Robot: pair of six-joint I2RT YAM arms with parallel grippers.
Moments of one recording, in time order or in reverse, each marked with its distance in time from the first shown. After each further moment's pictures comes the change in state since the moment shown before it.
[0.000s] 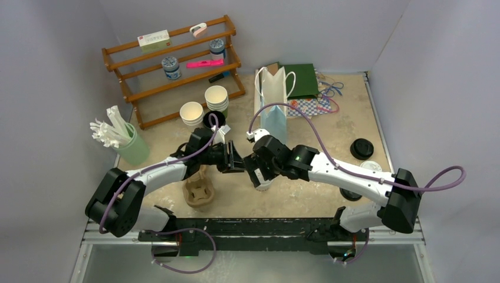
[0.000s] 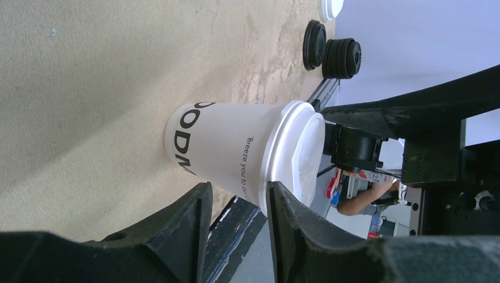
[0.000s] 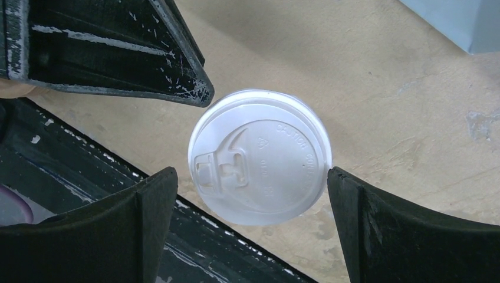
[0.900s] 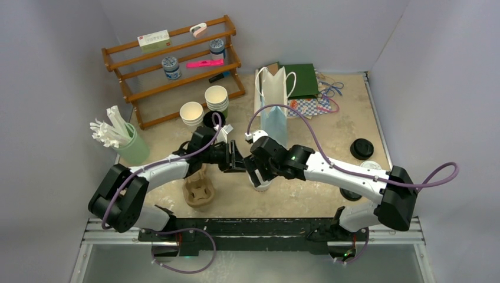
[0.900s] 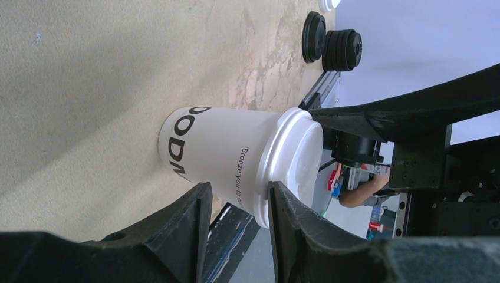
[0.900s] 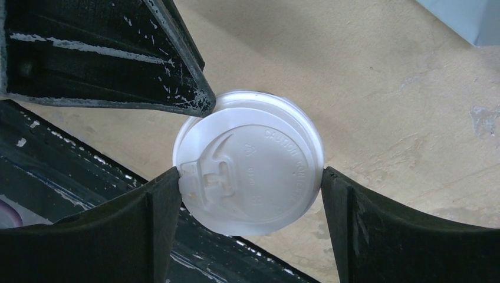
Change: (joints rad) left arm -0.013 0.039 0.024 0.000 0.027 0.015; right arm 0.006 0.044 -0.001 0.000 0.007 0.003
